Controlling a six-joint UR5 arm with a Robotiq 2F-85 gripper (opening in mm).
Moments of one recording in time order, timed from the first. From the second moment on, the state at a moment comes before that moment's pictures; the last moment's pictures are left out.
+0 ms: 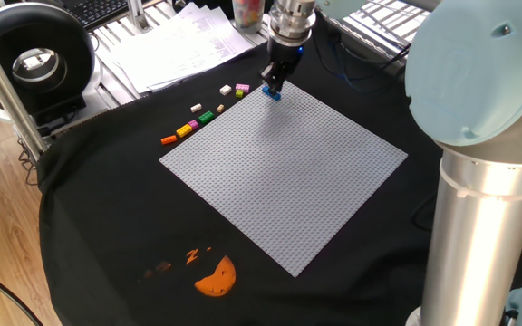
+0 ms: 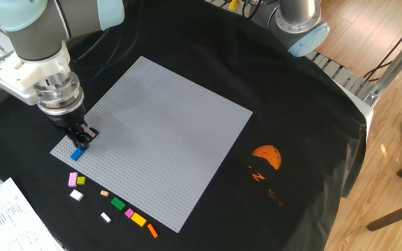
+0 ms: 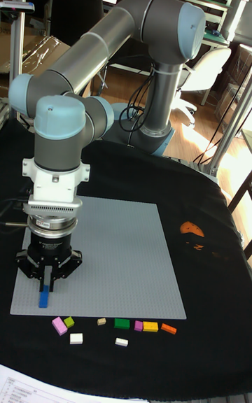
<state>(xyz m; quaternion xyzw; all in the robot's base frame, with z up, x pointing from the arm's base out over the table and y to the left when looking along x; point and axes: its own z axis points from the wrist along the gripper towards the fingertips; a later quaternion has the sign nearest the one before) 0.668 -0.114 0.019 -0.06 1.00 0.03 0.07</state>
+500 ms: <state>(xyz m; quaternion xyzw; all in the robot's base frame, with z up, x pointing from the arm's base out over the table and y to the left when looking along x) 0.674 -0.119 0.014 -0.05 1.00 0.02 0.07</state>
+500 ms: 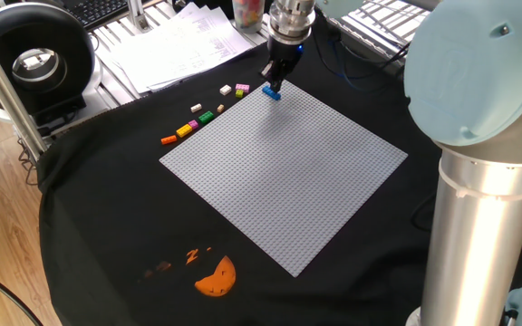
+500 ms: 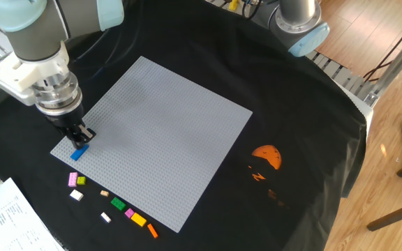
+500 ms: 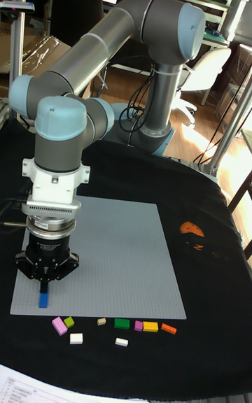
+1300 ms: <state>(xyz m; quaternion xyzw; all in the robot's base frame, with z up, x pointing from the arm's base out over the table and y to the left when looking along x) 0.672 -0.121 0.017 -0.05 1.00 0.02 0.07</state>
